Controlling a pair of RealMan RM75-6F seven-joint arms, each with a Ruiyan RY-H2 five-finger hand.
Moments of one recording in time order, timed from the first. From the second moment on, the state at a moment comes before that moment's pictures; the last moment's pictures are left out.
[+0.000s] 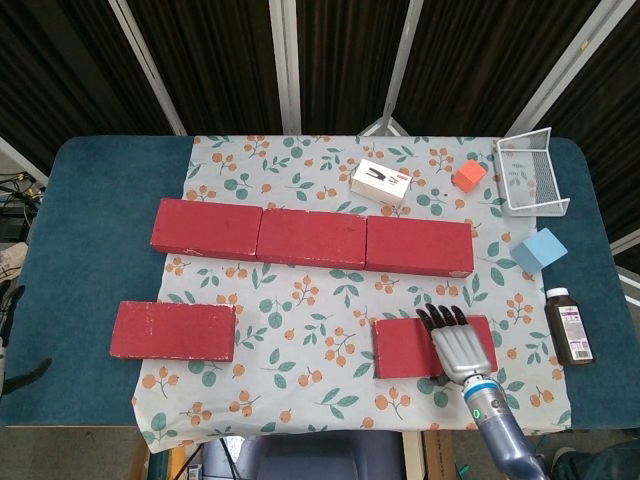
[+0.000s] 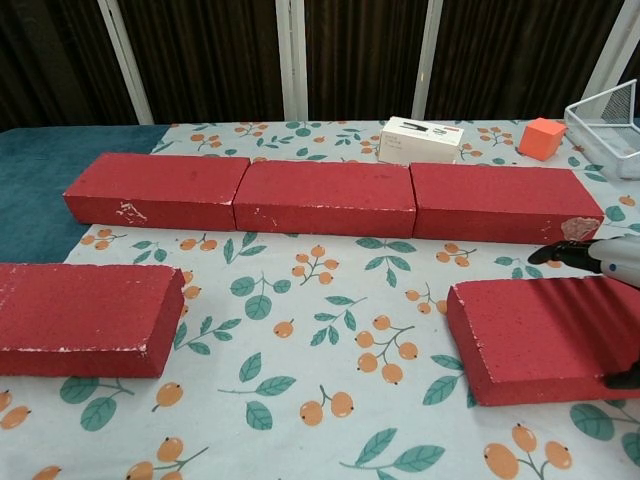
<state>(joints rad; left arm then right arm) 0.02 -1.10 -0.05 -1.77 1.49 1.61 0.21 0.48 -1.32 0.04 -1.99 -0.86 1.15 -0.78</state>
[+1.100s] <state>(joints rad) 0.02 -1.10 -0.05 -1.77 1.48 1.60 0.22 0.59 -1.38 0.00 -1.95 -0.72 1.20 -0.87</state>
